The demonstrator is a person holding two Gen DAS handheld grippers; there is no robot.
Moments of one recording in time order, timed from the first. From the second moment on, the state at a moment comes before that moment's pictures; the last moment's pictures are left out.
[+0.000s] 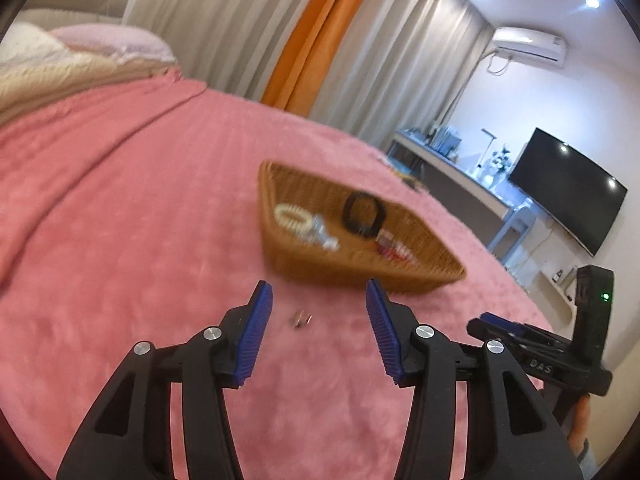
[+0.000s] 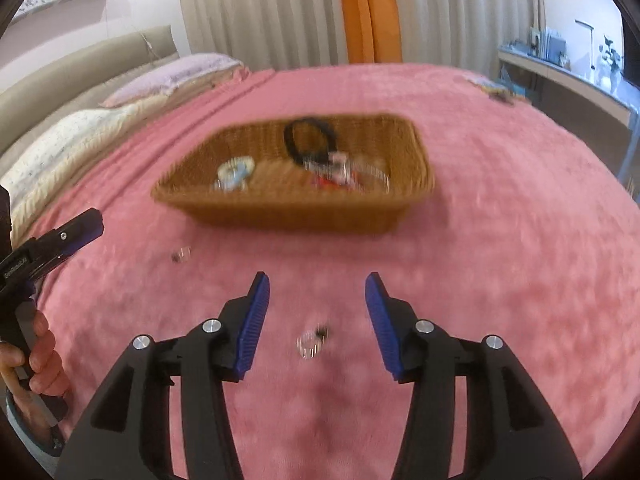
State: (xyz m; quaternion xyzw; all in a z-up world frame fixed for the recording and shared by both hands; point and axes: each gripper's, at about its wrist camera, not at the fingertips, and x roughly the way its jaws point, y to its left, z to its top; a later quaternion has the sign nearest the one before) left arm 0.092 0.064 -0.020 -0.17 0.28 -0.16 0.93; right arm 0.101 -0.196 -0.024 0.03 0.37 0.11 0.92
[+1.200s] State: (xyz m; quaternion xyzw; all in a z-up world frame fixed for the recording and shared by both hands) left arm 0.159 0.010 -0.063 -0.05 0.43 -0.15 0.89; right arm 0.115 -0.174 -0.075 0.01 0.44 0.11 0.89
